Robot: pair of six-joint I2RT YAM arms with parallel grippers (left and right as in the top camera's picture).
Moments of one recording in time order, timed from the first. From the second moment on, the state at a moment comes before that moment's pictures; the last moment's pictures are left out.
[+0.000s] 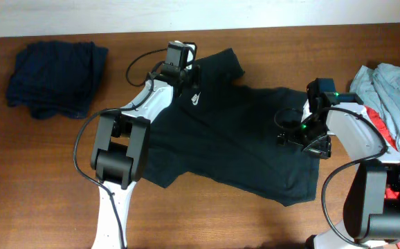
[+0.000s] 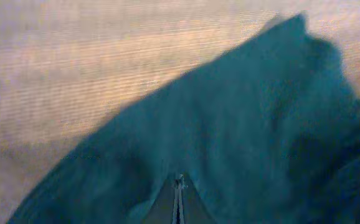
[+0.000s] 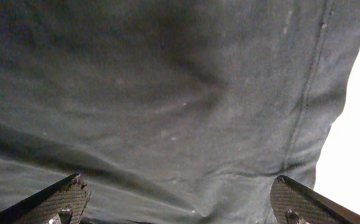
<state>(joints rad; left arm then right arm) -0.34 2.39 1.78 -0.17 0.09 -0.18 -0.07 1.75 1.18 -1.03 -0.13 0.26</state>
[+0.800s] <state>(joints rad) -0.34 2.42 1.78 -0.11 0.12 -0.18 -0.07 1.75 1.18 -1.03 -0.13 0.26</state>
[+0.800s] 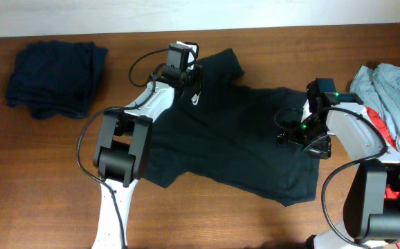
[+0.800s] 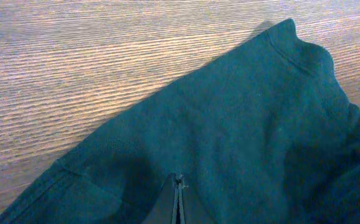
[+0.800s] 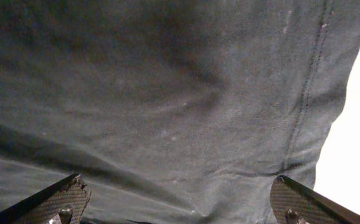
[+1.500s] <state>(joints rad) -0.34 2.44 1.78 -0.13 0.10 -0.18 -0.07 1.75 1.18 -1.03 -0.13 0.26</state>
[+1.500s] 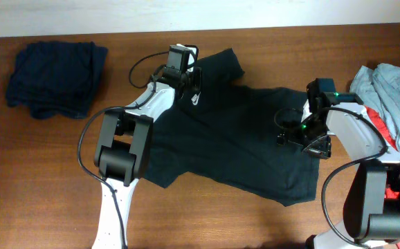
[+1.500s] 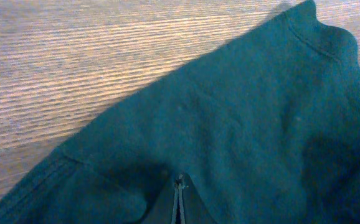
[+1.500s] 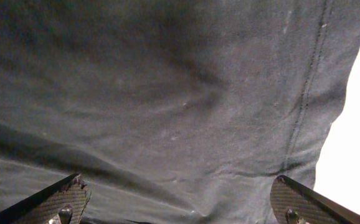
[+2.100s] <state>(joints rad) -0.33 2.44 1.79 -0.14 -0.01 -0.18 -0.07 1.75 1.18 -1.03 -0.13 0.26</state>
